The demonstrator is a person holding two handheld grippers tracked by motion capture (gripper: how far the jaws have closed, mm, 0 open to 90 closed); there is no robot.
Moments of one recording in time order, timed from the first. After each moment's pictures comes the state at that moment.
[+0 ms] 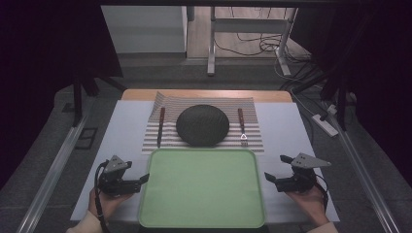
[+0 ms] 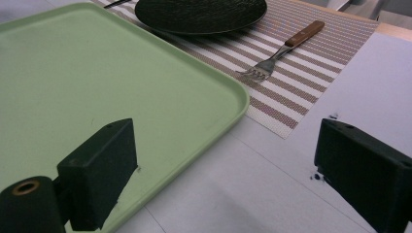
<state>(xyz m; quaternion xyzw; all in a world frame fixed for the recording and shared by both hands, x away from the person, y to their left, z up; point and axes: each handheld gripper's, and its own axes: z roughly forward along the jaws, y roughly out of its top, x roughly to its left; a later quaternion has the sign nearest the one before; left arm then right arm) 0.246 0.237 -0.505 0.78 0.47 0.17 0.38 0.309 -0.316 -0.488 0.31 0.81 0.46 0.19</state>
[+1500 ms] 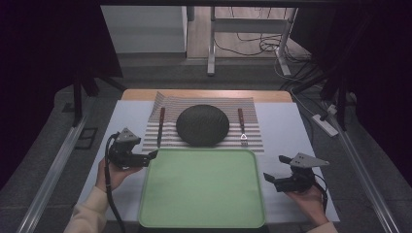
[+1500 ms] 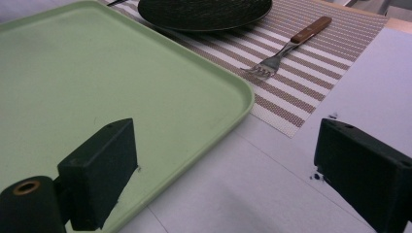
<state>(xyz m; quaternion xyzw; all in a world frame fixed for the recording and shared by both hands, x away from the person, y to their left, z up) 0.312 0.221 -0.456 0.80 0.44 0.17 0.37 0.311 -0.314 -0.491 0.31 0.81 0.46 0.18</state>
